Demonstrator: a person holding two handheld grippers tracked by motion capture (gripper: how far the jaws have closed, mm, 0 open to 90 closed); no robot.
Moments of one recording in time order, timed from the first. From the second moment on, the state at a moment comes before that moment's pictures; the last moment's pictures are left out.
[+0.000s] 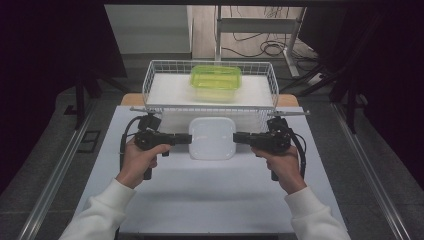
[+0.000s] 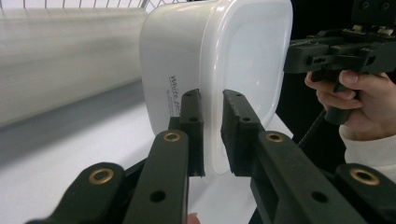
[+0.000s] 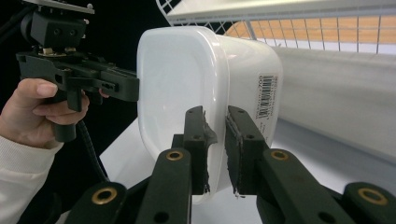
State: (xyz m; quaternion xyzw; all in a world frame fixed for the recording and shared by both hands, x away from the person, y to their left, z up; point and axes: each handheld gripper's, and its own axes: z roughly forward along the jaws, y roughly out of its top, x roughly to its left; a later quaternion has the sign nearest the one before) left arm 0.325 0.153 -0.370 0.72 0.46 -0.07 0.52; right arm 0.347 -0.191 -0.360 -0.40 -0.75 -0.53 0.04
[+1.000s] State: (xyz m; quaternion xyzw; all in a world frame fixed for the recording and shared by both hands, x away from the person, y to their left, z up) left arm 0.370 0.152 -0.289 0.72 0.43 -0.03 0.53; right arm 0.384 -0.193 -0.283 -0.38 -0.74 -0.56 0.00
